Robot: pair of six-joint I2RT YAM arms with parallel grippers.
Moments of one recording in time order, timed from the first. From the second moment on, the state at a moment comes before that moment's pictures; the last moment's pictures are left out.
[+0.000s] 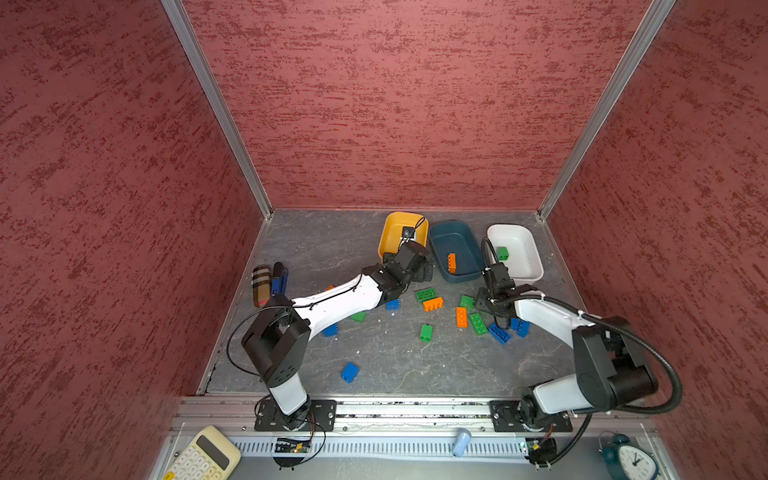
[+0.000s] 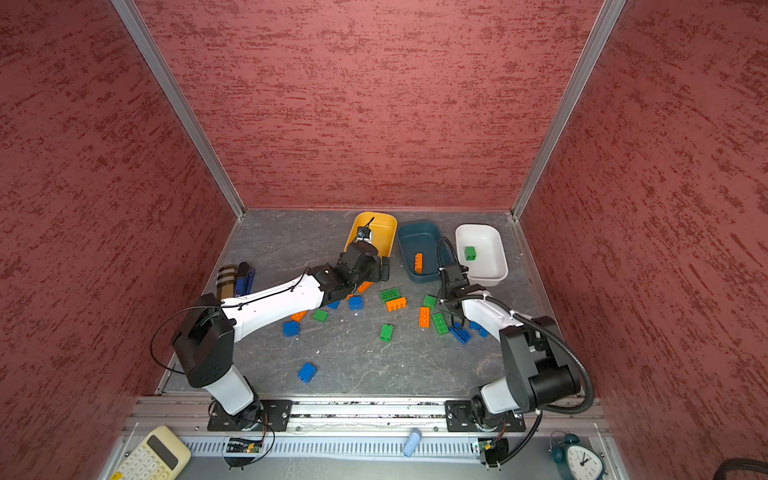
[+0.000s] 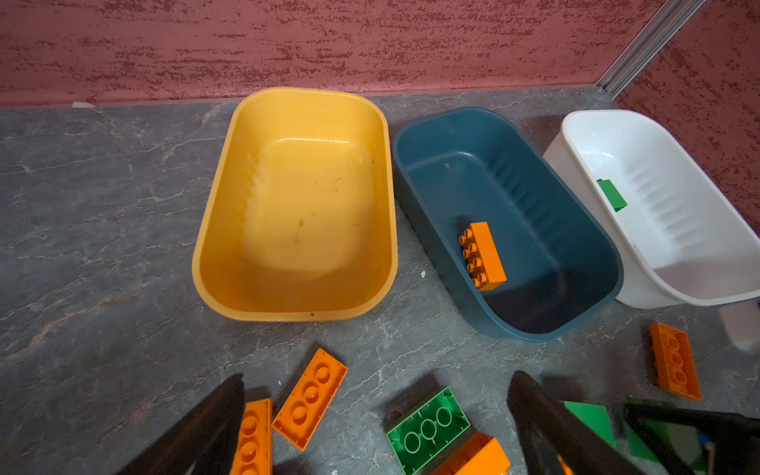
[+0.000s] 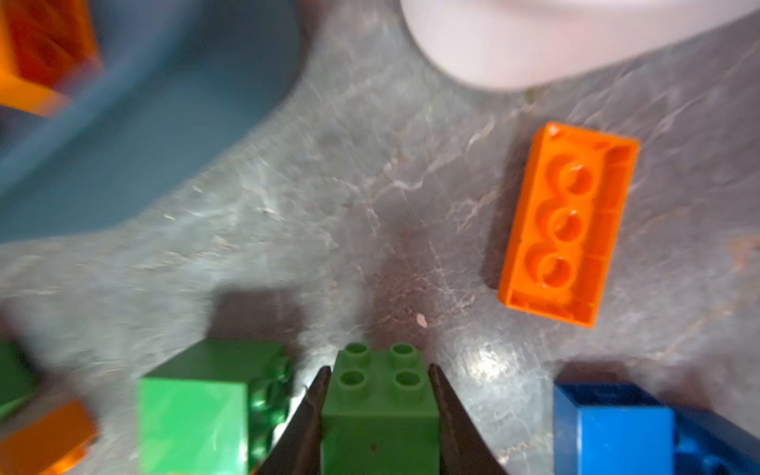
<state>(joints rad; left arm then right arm) -0.82 1.68 1.24 -0.22 -0.41 -0.47 0.27 1.41 0.74 -0.41 0.17 0.58</state>
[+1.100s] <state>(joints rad) -0.80 1.60 1.13 -0.27 -0.47 -0.60 -0.13 1.93 1.44 -0.48 0.15 0.20</state>
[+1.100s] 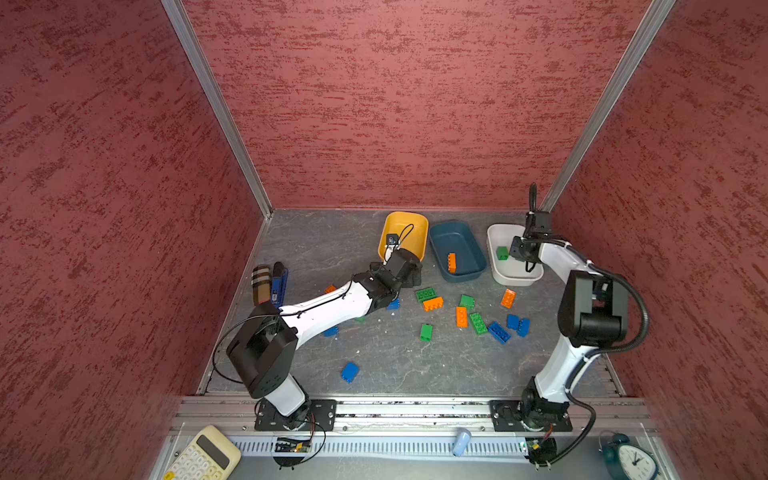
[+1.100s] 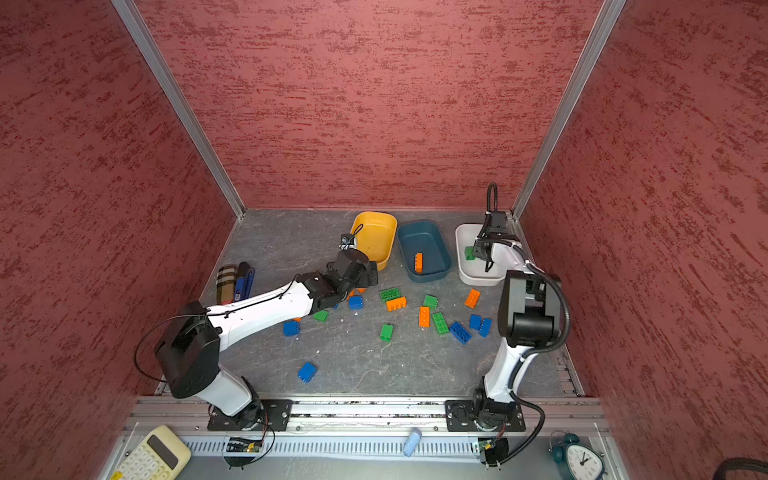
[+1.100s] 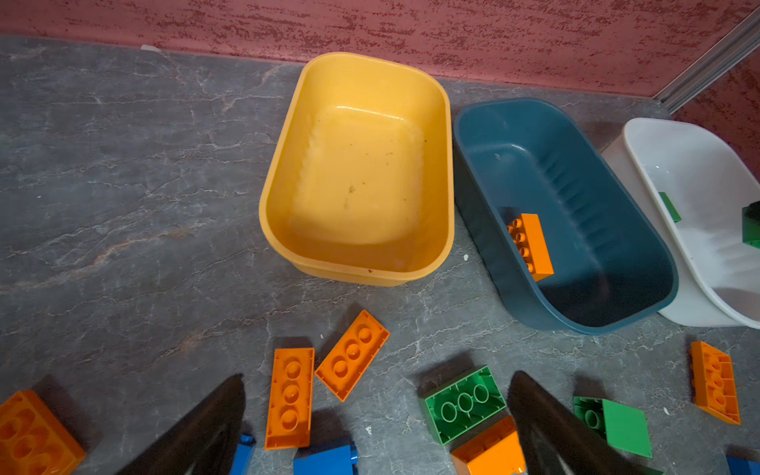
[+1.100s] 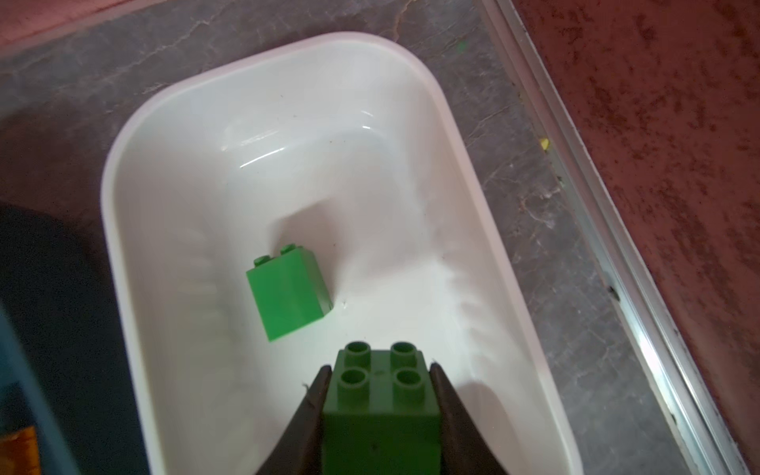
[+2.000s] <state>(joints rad) -0.70 1.62 1.13 -0.59 -0.26 -0.54 -0.11 1.56 1.24 -0.40 0.17 0.33</state>
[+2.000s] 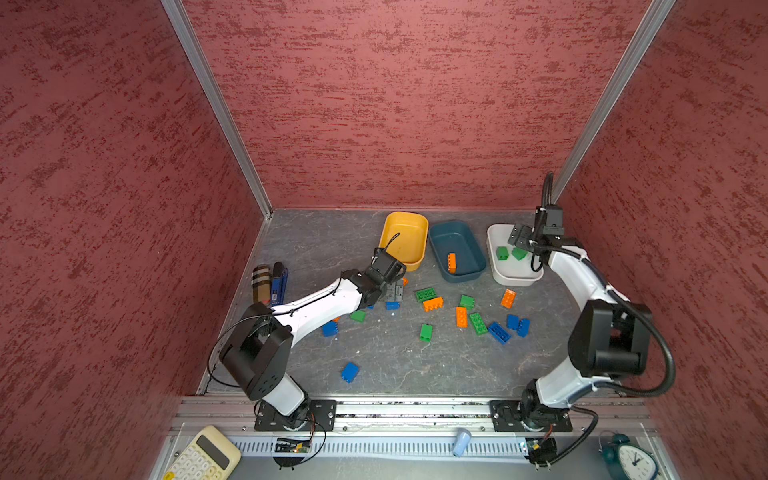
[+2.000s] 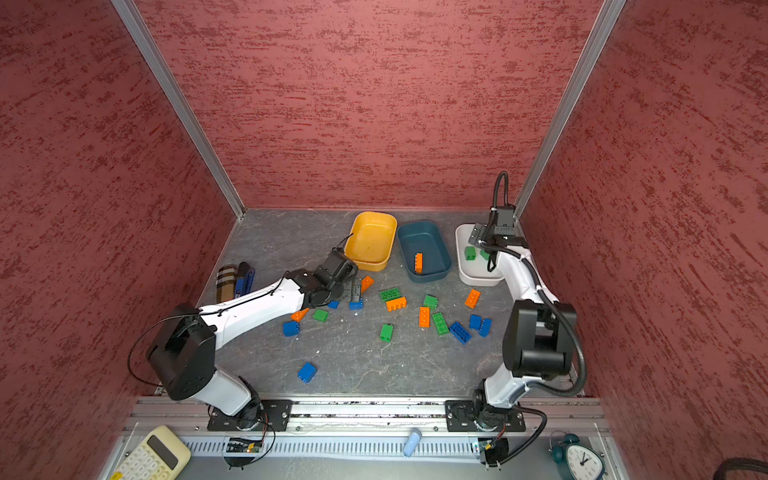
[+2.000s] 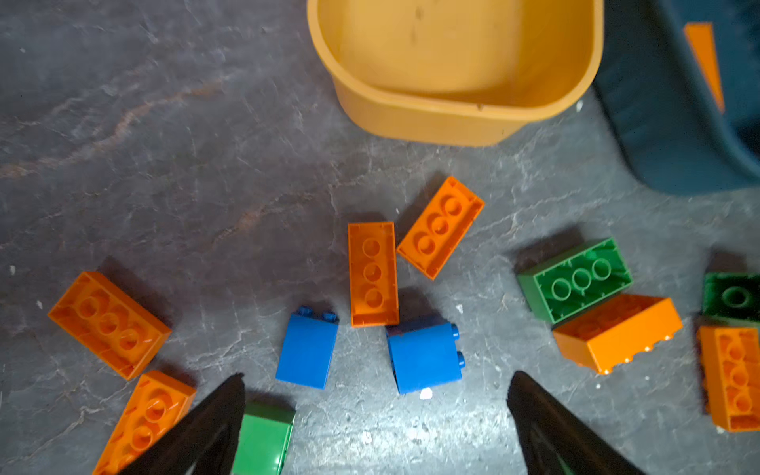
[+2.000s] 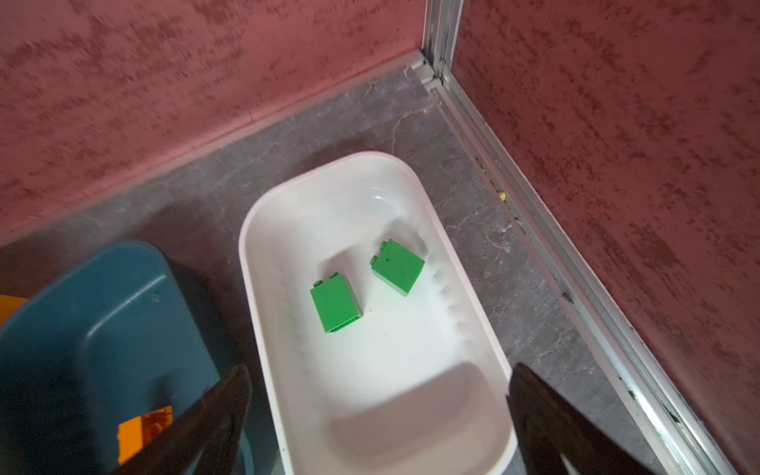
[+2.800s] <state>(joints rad) -0.79 1.96 1.37 -0.80 -0.26 -0.78 -0.08 1.16 0.94 -0.25 0.04 0.49</state>
